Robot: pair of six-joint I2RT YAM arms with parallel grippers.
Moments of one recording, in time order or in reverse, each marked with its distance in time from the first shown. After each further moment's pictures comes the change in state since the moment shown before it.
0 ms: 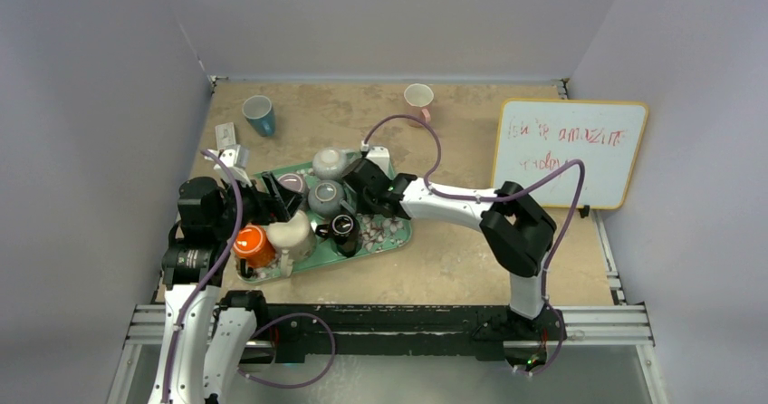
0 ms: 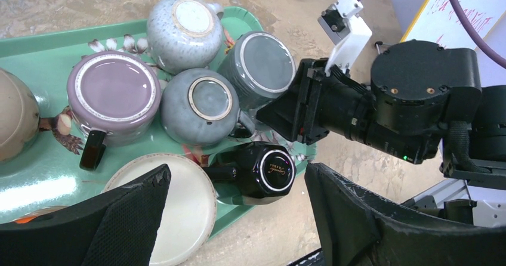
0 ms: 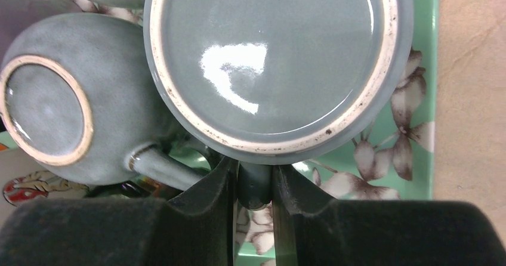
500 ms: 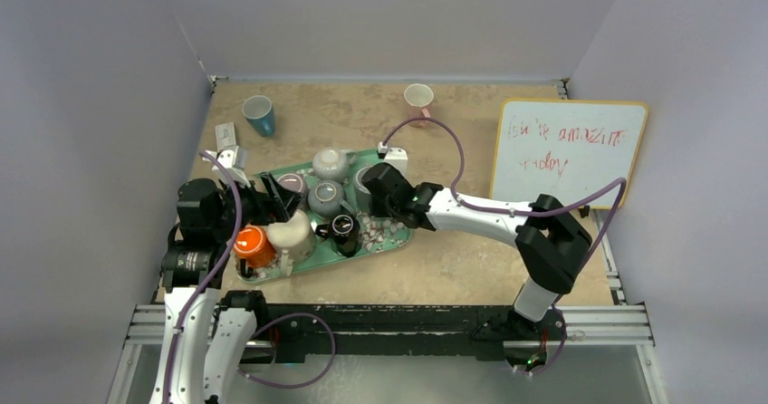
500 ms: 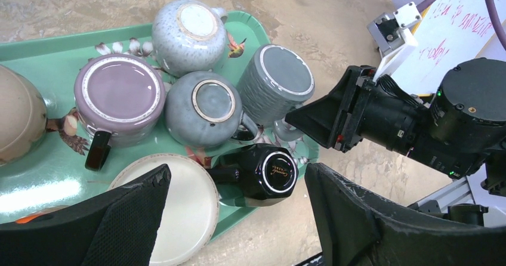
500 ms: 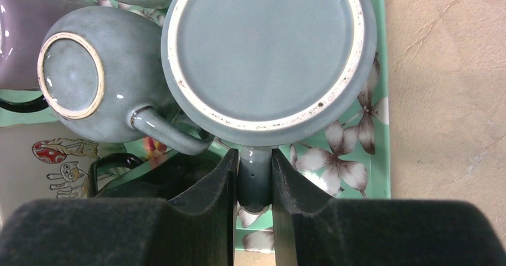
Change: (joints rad) left arm 0.000 -0.013 0.000 -0.002 -0.017 0.000; right arm 0.000 -0.195 -0.188 0.092 0.016 -0.018
